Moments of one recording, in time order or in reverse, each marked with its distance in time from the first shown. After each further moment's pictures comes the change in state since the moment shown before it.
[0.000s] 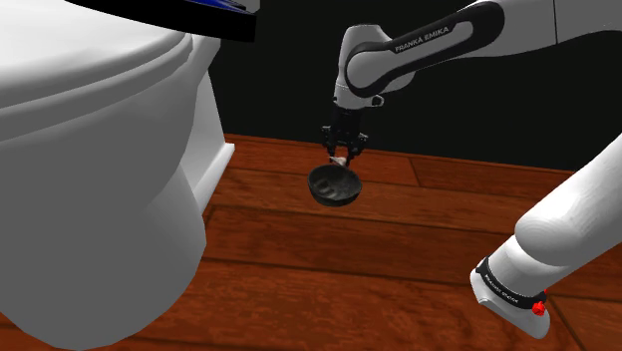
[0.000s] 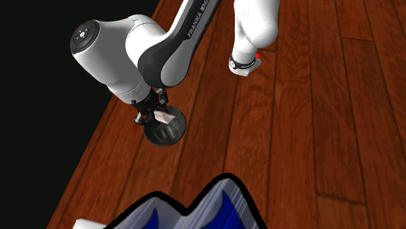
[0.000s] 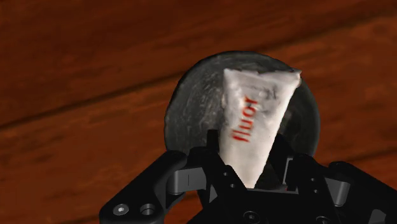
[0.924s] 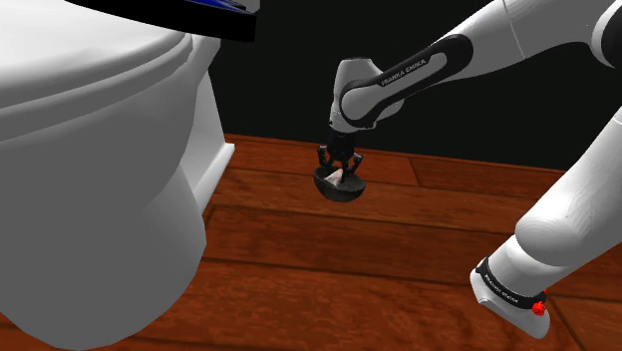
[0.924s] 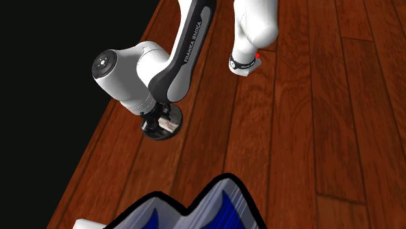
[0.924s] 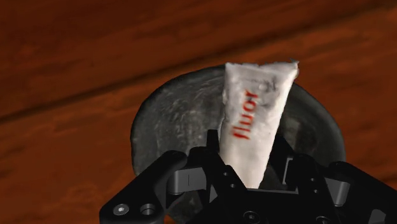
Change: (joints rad) arm 0.009 0.124 -0.001 -0.062 -0.053 0.176 0.020
